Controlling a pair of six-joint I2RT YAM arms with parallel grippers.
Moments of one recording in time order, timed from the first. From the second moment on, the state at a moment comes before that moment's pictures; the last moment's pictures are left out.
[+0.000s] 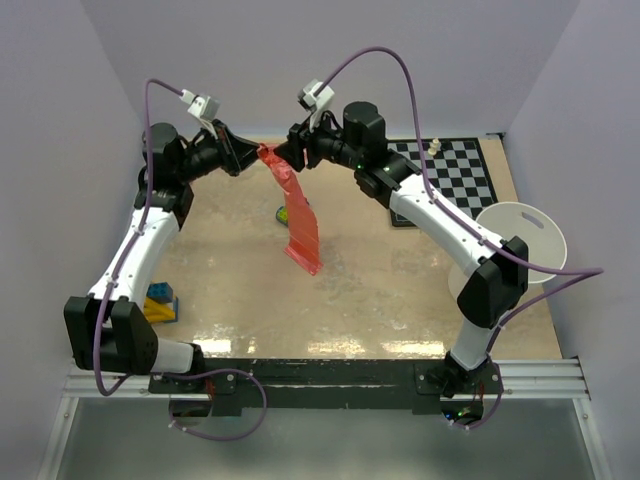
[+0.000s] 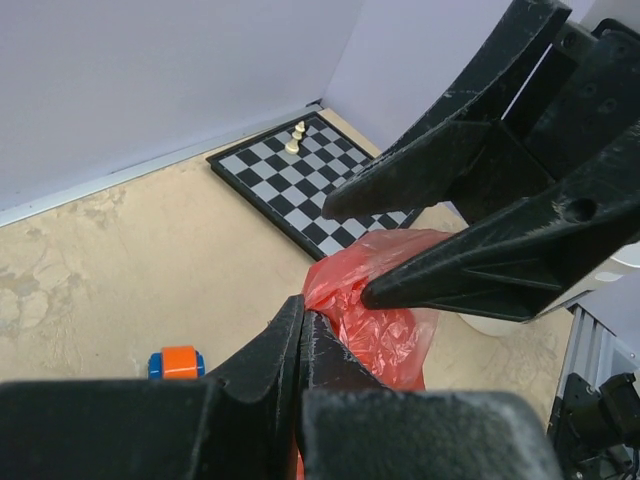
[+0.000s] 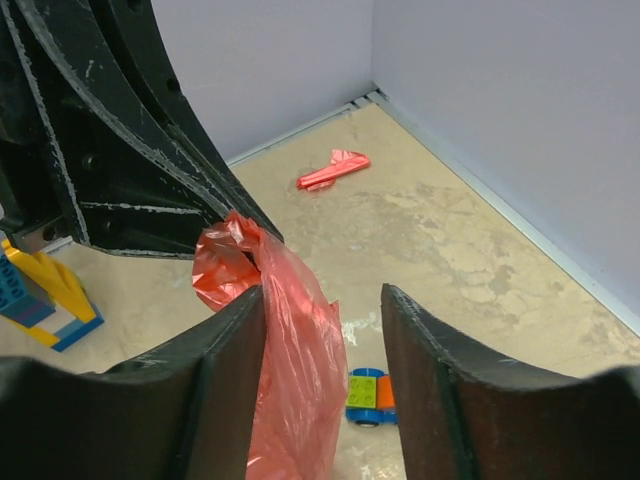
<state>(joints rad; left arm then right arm) -0.08 1.38 1.20 0.17 0.81 -0.38 0.67 1.77 1.76 -0.08 -0.33 0.03</state>
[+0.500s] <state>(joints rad) -0.11 1.32 1.20 0.14 0.81 -0.31 0.67 1.78 1.76 -0.08 -0.32 0.11</state>
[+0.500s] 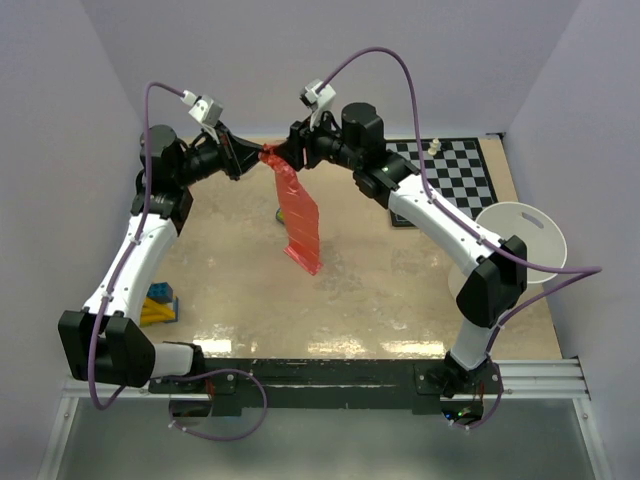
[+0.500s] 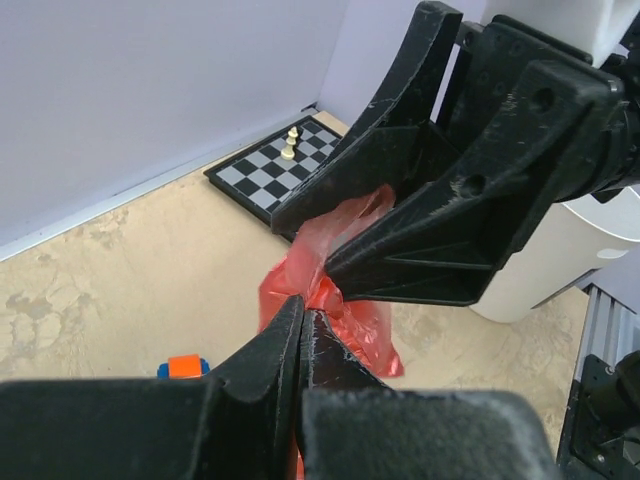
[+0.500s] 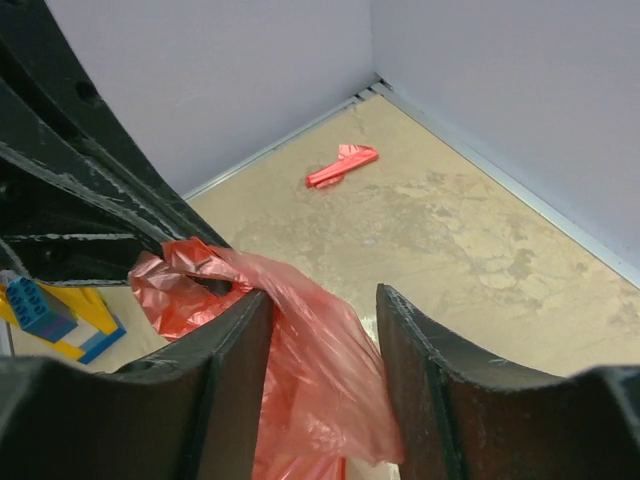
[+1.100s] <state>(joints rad) -0.12 1.31 1.21 0.02 0.81 -0.18 0.62 1.72 1.62 -0.08 -0.20 0.11</state>
